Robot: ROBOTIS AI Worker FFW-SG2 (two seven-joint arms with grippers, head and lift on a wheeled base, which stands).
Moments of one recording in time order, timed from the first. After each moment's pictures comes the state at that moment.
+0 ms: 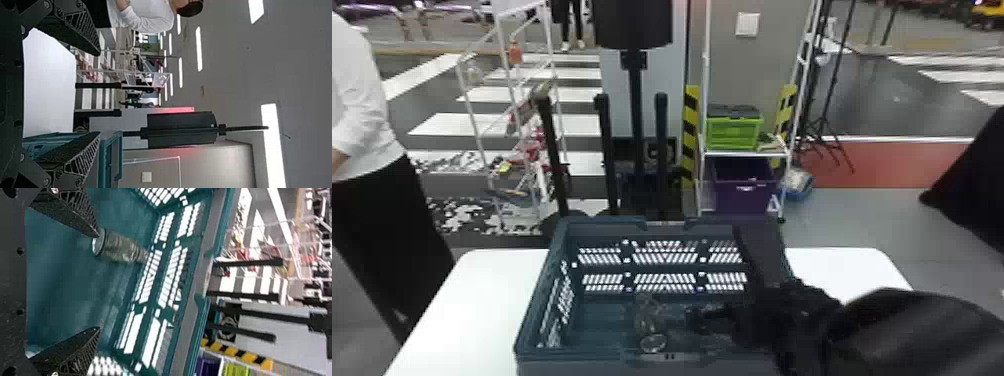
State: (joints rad) left arm 1.02 0.16 0.03 -1.70 0.05 -1.12 0.24; right arm -0.14 -0.11 0.32 -2.11 -0.19 1.30 -0.04
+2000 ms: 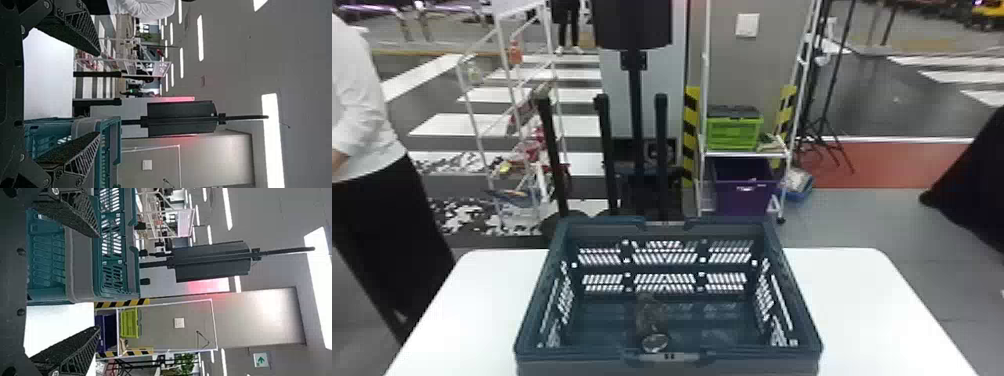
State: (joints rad) left arm 1.03 0.16 0.00 -1.78 0.01 -1.05 0.24; right arm 0.90 -0.21 0.11 -2.09 -0.13 -0.47 -0.03
